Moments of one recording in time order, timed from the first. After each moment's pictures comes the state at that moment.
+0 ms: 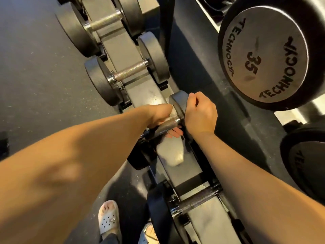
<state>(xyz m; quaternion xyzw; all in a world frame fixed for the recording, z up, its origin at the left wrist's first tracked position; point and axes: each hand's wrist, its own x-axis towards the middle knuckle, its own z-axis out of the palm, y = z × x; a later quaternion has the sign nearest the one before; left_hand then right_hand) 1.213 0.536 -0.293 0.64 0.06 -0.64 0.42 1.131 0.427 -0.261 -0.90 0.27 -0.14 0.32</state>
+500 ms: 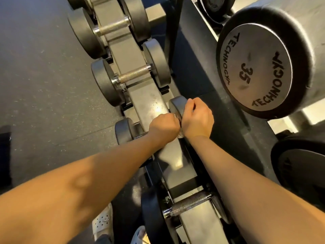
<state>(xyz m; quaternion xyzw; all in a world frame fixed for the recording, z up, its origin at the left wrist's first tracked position) 1.153 0.529 -0.300 0.93 -0.22 -0.10 0.27 1.129 0.425 -0.261 -0.91 0.26 -0.12 0.29</state>
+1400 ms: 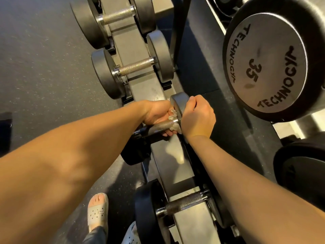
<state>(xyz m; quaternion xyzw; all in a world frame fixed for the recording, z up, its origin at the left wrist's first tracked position) 1.219 0.539 -0.289 0.54 0.02 -0.71 0.45 1.128 0.424 -0.270 -0.92 0.23 -0.16 0.28</state>
